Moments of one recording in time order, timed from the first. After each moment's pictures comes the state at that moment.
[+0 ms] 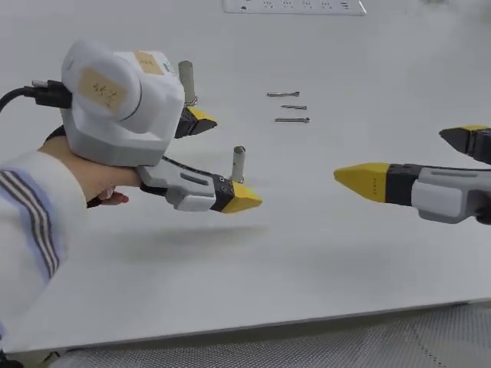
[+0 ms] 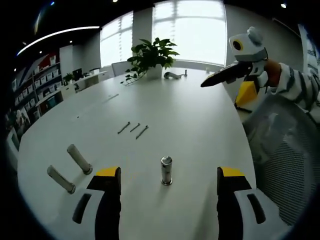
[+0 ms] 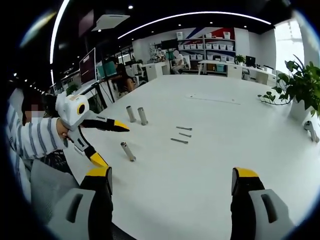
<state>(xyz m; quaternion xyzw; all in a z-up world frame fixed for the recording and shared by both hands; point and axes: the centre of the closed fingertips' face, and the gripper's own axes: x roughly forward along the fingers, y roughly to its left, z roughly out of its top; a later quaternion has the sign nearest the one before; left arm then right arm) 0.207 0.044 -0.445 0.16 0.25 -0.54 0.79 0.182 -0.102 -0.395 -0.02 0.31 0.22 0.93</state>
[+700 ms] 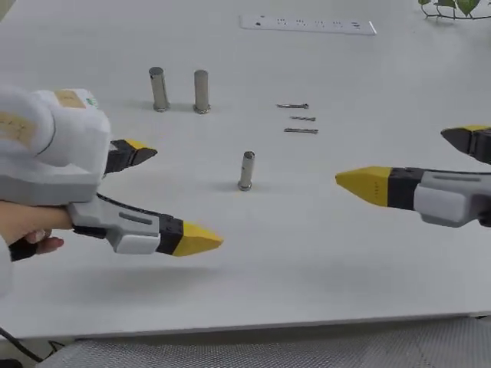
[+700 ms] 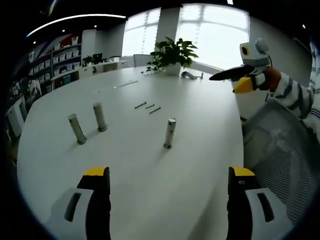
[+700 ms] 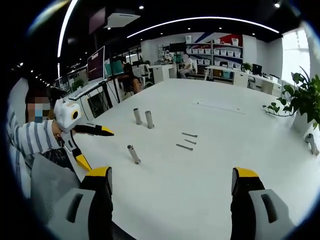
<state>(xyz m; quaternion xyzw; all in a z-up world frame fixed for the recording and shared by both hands) 0.173 0.111 -0.454 0.08 0.29 -0.48 0.82 0.180 -0.090 -0.379 -0.04 0.29 0.24 0.93</state>
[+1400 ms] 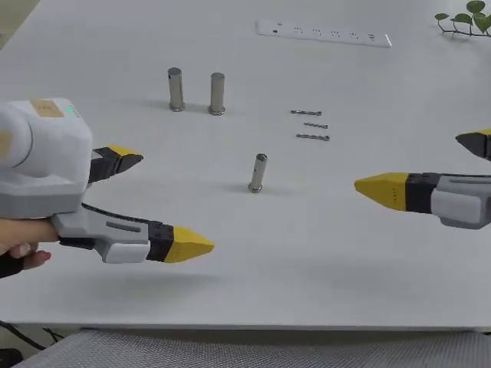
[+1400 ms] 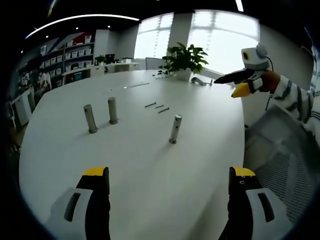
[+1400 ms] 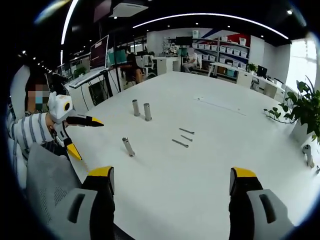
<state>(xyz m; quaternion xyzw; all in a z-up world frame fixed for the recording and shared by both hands) 0.162 0.125 -0.451 0.05 0.28 -0.44 0.85 0.187 -0.100 -0.382 -0.10 0.31 0.25 0.91</state>
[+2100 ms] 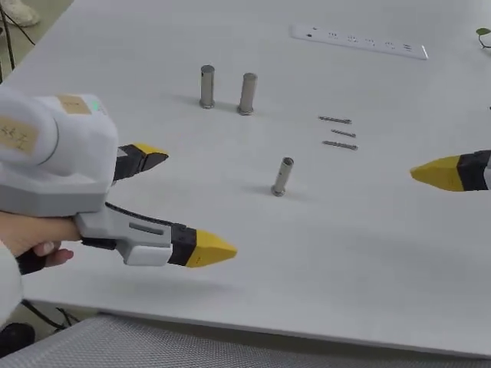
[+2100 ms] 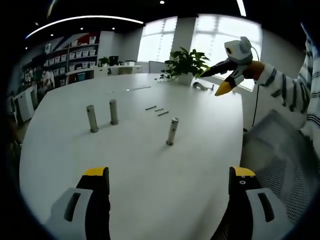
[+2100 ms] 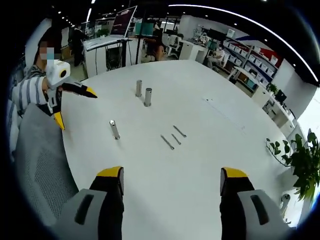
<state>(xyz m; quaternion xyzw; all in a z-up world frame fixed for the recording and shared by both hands) 0.155 0.128 -0.444 0.03 0.27 -0.43 0.86 0.231 -0.112 -0.374 -0.28 0.34 0.32 0.84</state>
